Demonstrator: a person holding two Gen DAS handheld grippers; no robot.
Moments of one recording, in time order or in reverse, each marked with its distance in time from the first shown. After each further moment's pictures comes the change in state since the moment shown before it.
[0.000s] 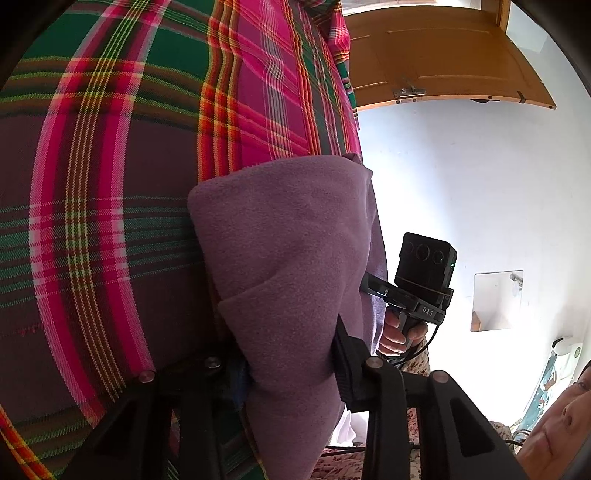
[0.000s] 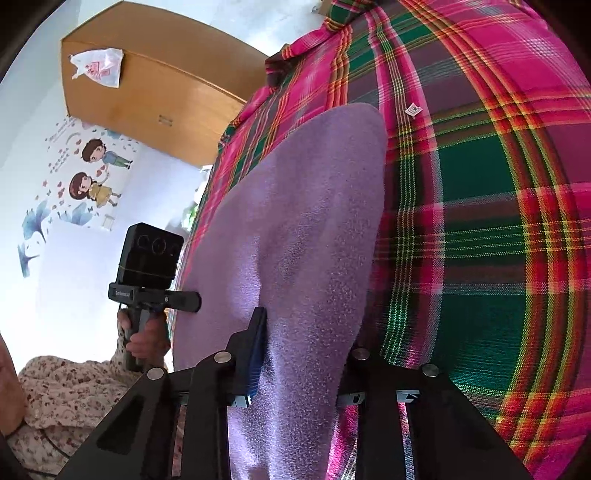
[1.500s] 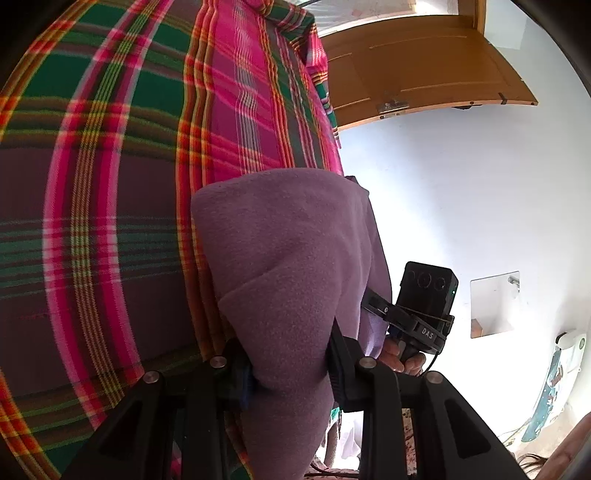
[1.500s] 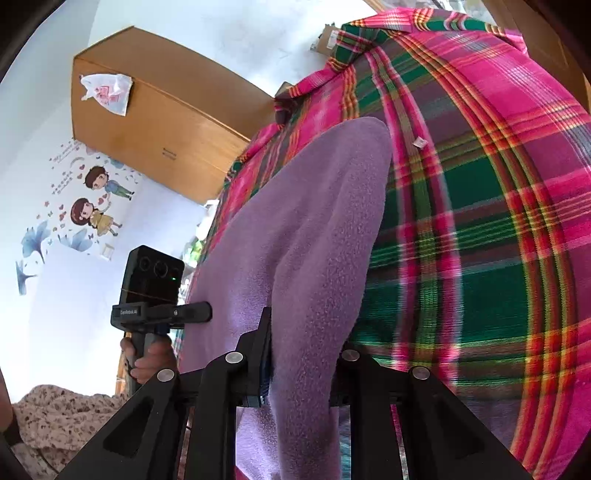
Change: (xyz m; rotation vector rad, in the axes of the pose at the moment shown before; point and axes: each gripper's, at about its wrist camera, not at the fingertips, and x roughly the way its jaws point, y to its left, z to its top) left arm -0.009 -0.021 0.008 0.053 -0.101 -0.016; right arm -0.007 0.023 -0.010 0.006 -0.171 -0.018
